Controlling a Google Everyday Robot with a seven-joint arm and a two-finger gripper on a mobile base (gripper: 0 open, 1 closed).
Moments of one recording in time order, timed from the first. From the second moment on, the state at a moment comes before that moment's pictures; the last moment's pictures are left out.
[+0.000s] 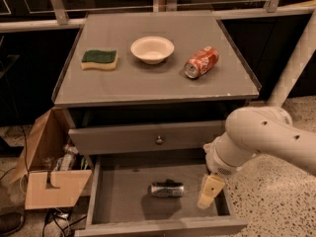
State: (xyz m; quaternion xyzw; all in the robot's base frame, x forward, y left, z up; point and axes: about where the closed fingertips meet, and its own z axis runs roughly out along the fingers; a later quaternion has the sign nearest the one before) arm 0.439 -0.154 0.648 -0.59 0.79 0.07 0.12
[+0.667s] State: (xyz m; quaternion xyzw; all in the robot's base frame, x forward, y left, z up) arm 0.448 -0.141 0.588 -0.58 0.79 0.11 0.14
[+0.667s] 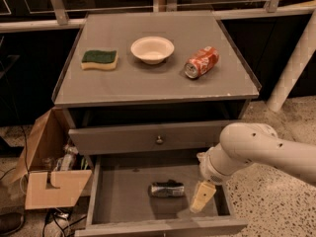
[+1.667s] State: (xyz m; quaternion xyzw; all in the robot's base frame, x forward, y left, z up) arm 0.461 -0.125 0.542 -0.58 0.78 0.14 0.16
